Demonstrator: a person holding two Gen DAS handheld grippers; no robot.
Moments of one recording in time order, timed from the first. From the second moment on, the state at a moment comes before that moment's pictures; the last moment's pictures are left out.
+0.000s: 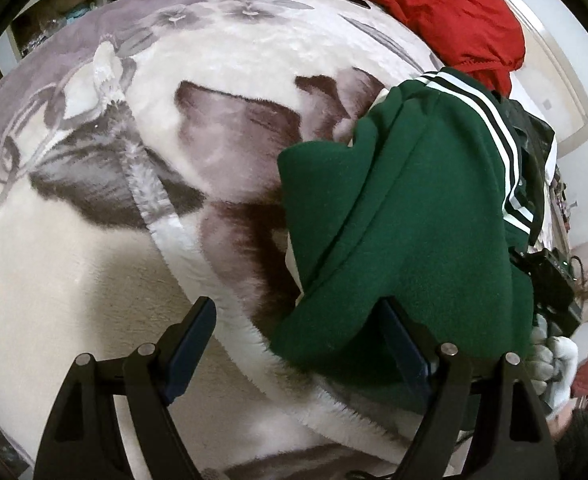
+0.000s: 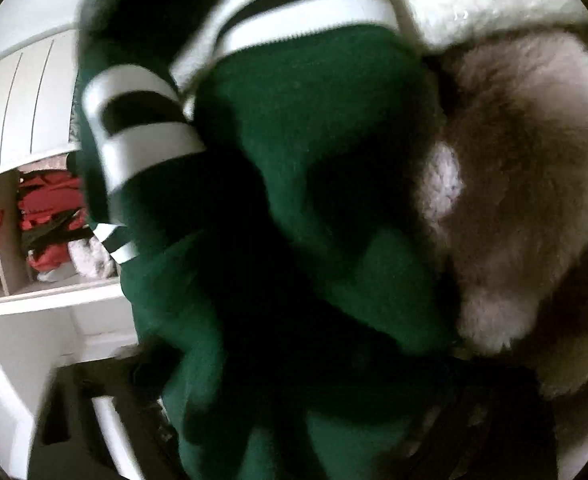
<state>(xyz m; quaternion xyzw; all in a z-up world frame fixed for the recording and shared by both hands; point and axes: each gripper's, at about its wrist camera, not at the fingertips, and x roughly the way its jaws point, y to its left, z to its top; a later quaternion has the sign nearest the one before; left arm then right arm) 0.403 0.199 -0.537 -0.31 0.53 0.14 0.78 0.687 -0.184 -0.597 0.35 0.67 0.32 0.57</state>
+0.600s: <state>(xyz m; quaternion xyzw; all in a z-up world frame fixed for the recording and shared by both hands) 0.353 0.196 -0.463 -0.16 0.56 0.10 0.81 0.266 -0.247 -0.559 0.65 0.58 0.04 0.49</state>
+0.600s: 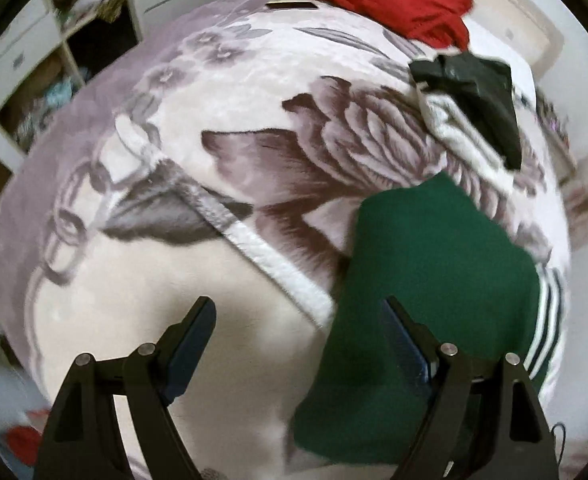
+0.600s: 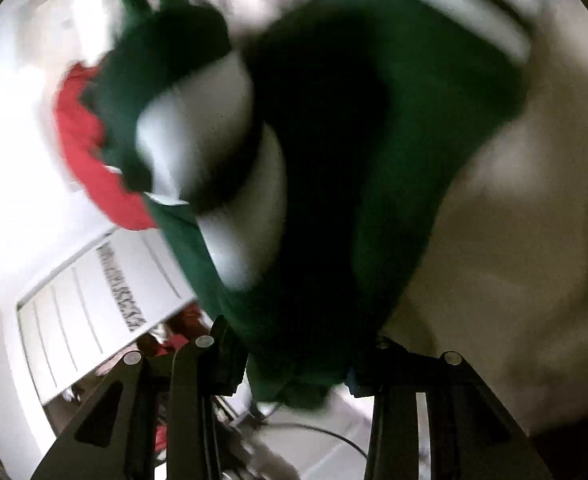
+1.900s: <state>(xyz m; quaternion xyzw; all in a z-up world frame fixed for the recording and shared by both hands) 0.382 0.149 -0.487 -0.17 0.53 0.03 0.83 0.486 -0.362 -0.441 0.26 0.67 0.08 0.69</state>
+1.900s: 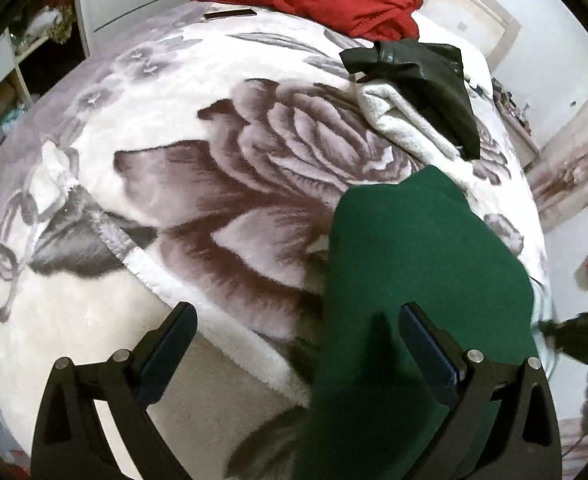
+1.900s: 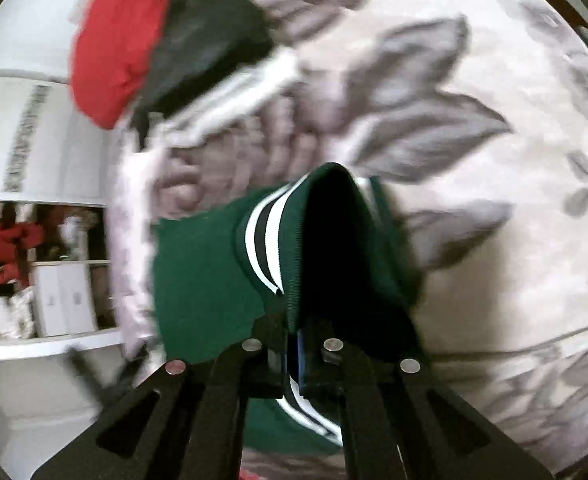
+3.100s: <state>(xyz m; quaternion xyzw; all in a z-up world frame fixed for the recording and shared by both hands) 0.271 0.144 -0.477 -0.07 0.53 0.20 0.82 0.444 -0.372 -0.522 0.28 0.70 0.21 0.62</state>
